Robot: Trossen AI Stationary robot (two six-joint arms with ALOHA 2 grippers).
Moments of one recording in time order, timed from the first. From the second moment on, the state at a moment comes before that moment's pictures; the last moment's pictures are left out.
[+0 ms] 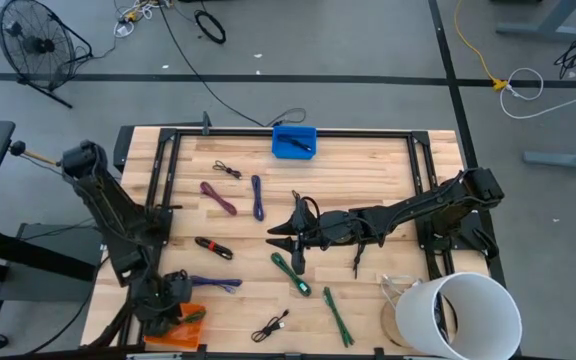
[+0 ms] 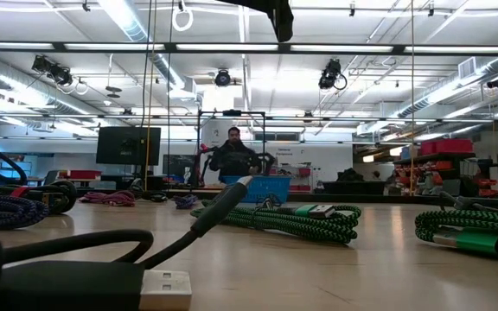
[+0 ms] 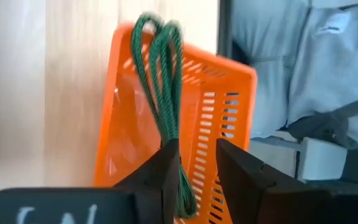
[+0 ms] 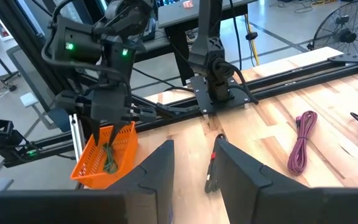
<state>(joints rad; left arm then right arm) -1.08 1.20 0.62 -0.28 -0.04 -1.18 0.27 1.68 1.17 0.27 0.25 0.33</state>
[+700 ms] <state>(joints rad) -0.69 0.97 0.61 -0.81 -0.17 -0.56 0.27 1.68 1.17 0.27 0.25 0.33</state>
